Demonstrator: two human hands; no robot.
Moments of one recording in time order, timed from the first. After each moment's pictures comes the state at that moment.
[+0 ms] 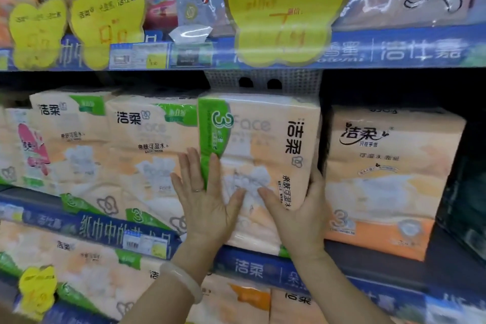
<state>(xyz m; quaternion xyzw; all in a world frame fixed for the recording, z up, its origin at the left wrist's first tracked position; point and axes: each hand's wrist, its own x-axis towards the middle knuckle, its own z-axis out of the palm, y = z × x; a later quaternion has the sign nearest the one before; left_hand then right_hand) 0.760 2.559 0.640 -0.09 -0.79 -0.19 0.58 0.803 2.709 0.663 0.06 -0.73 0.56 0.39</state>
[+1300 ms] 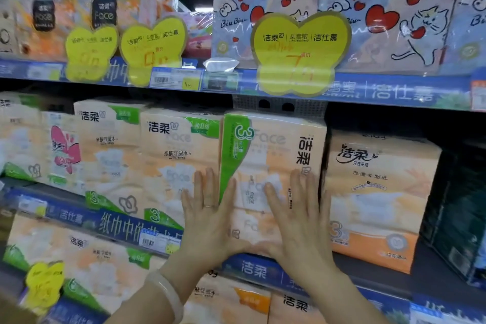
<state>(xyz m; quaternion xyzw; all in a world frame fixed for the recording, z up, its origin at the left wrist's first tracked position) 0.802 2.538 0.635 -0.12 -0.90 -0.09 0.41 0.825 2.723 0.658 0.18 -0.84 -0.01 0.50</state>
